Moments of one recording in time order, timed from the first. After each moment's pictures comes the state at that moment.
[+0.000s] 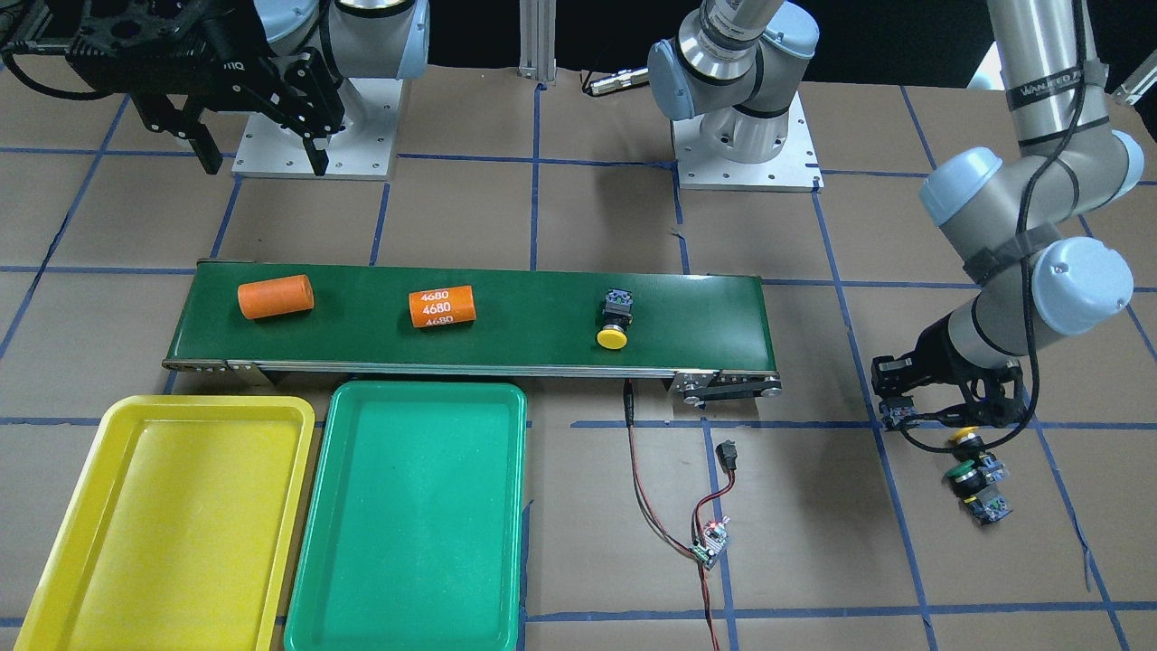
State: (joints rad) left arm -1.19 -1.85 -1.85 -1.16 1.60 0.30; right arm 1.59 -1.69 1.57 -1.59 -1.54 0.04
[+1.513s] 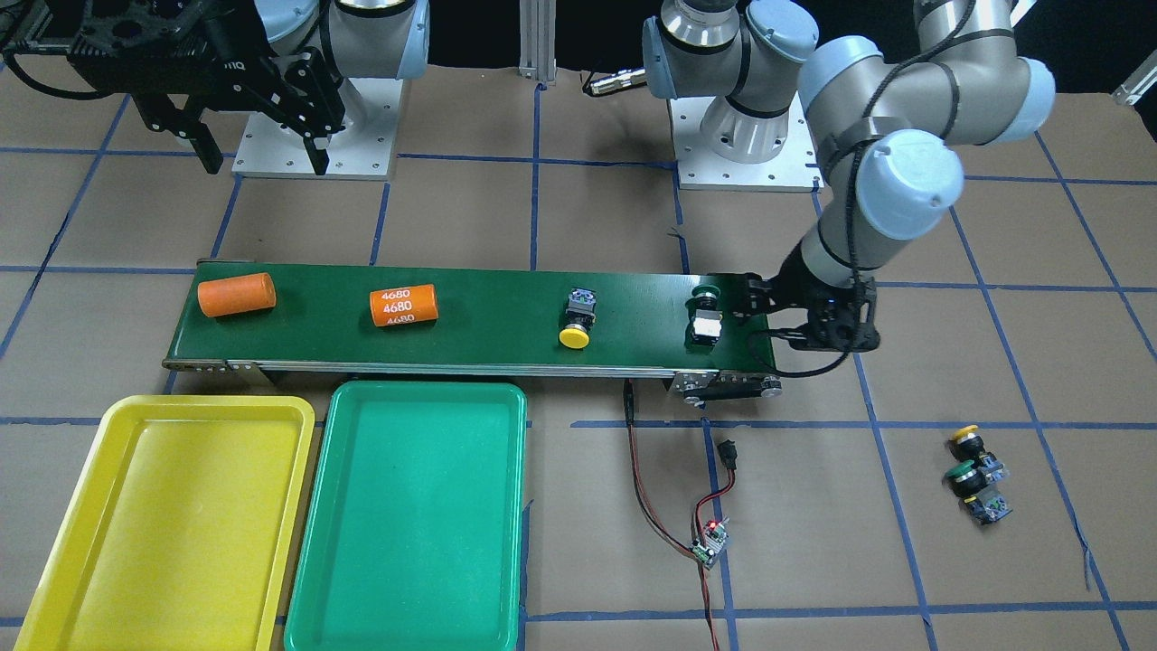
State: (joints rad) left arm -1.40 -1.71 -1.87 -1.27 1.58 0.16; right arm 1.59 -1.69 1.57 -1.58 -1.54 0.04
